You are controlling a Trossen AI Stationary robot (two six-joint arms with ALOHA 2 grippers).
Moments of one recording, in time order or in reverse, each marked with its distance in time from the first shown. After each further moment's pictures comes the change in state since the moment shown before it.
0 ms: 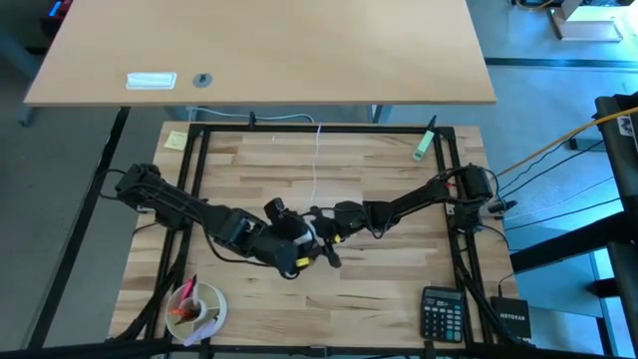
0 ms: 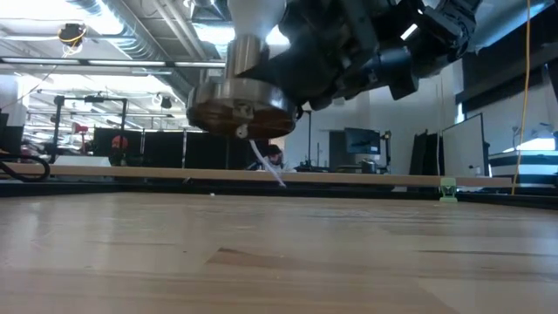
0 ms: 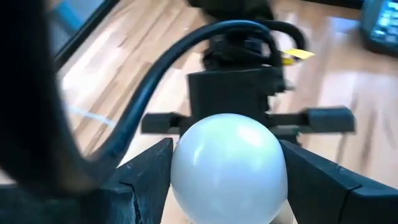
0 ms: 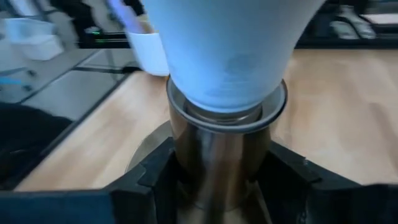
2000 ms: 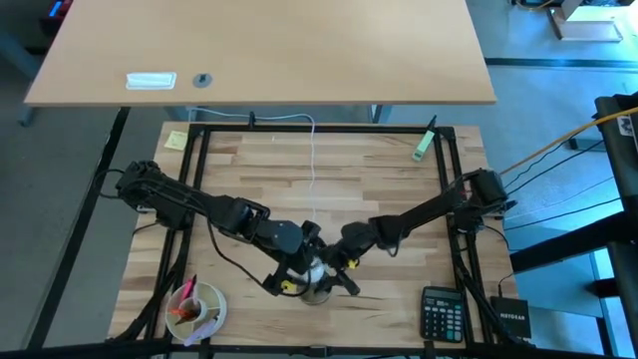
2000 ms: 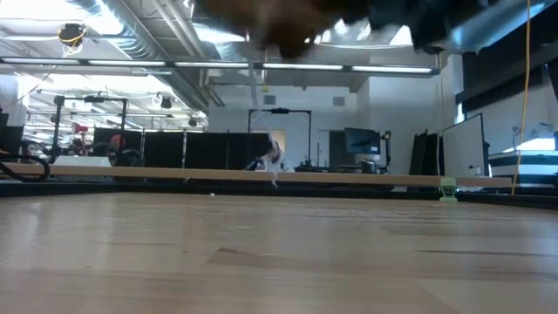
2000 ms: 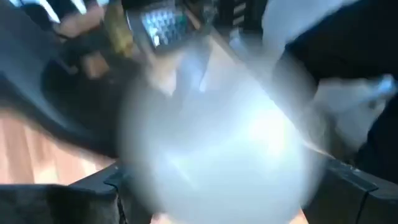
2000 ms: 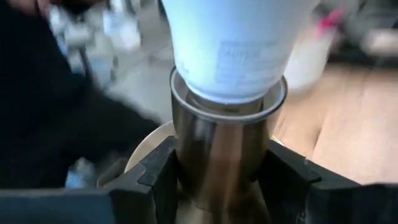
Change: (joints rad) left arm 0.092 0.001 -0.004 0.234 0.687 0.817; right arm 0.156 -0.093 0.058 -0.091 -0.092 0.002
